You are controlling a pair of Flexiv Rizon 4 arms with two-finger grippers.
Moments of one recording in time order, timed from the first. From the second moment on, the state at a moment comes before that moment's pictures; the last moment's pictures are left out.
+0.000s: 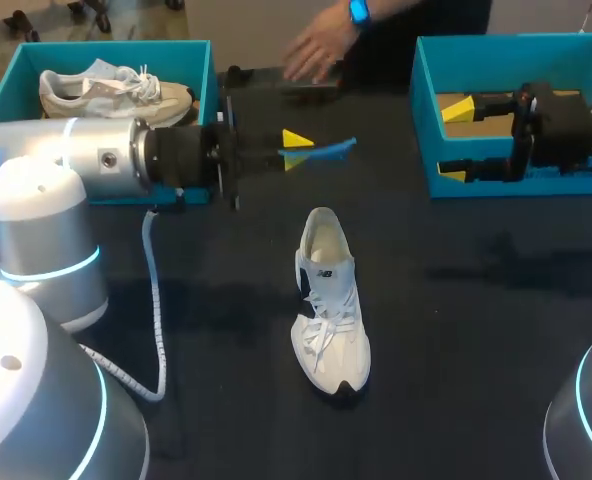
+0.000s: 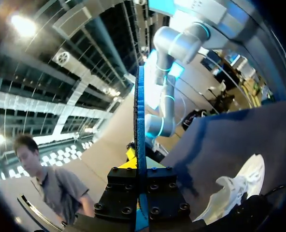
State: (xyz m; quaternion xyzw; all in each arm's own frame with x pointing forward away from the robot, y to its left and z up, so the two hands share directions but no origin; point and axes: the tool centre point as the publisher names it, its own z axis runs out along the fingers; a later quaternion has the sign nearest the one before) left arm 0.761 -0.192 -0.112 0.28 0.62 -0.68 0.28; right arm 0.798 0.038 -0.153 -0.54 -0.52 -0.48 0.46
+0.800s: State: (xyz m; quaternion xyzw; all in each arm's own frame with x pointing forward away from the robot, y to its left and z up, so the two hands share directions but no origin) left arm 0.769 -0.193 -0.103 0.01 0.63 -0.78 0.01; right arm 0.798 0.038 -0.153 -0.54 -0.52 -0.48 0.46
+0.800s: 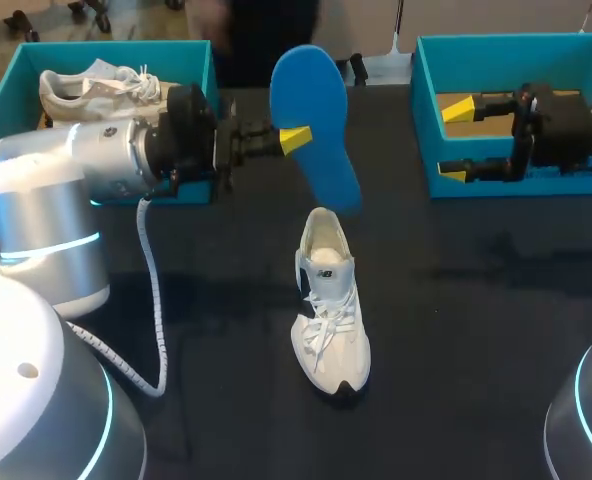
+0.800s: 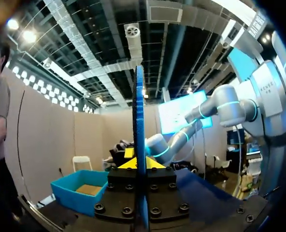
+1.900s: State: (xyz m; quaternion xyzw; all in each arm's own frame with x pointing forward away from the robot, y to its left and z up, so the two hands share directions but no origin) left arm 0.762 -0.187 -0.112 -0.33 0.60 -0.63 -0.37; right arm 0.798 0.038 -0.153 -0.54 -0.52 -0.48 0.46
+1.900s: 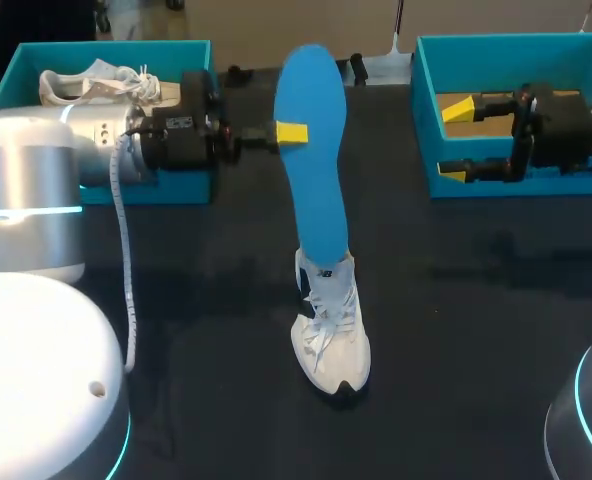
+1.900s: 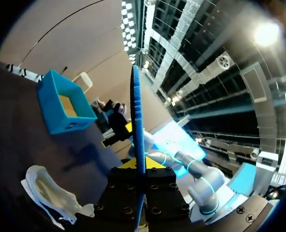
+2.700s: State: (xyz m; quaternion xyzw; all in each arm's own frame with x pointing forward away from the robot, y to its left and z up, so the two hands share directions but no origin) left arm 0.799 -0.190 -0.170 -0.43 0.50 -0.56 -0.50; right arm 0.798 0.038 -0.153 -0.54 -0.52 -0.48 0.46
